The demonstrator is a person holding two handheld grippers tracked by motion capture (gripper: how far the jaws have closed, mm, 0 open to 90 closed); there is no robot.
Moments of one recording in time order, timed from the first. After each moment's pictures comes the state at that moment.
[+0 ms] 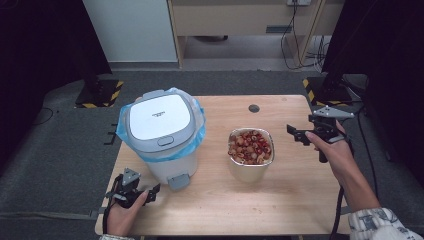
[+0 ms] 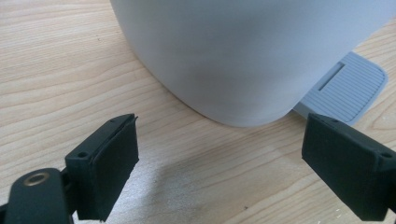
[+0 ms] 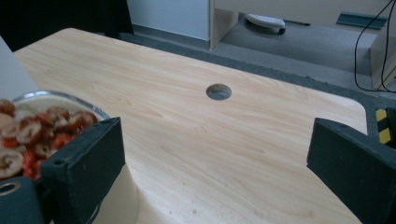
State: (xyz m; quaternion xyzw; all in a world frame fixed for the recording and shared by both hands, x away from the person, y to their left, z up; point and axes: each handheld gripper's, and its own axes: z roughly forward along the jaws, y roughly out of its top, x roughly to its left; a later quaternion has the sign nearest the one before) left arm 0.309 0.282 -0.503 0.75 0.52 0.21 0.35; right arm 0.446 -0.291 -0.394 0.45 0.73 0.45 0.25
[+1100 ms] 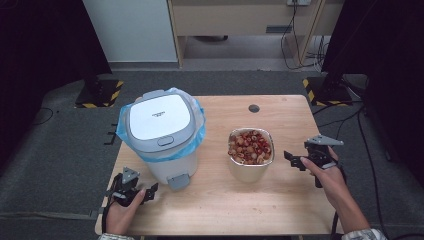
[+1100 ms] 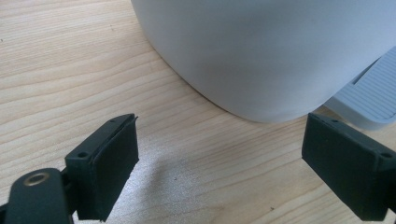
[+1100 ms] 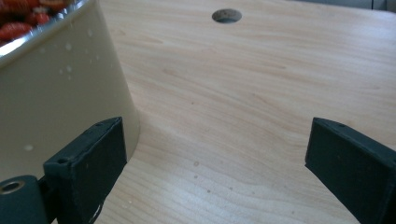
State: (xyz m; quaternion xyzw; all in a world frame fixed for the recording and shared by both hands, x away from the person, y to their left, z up) left arm 0.316 0.288 -0.510 0.75 0.53 0.21 0.33; right arm 0.412 -0.294 -0.475 0.48 0.74 0.41 0.22
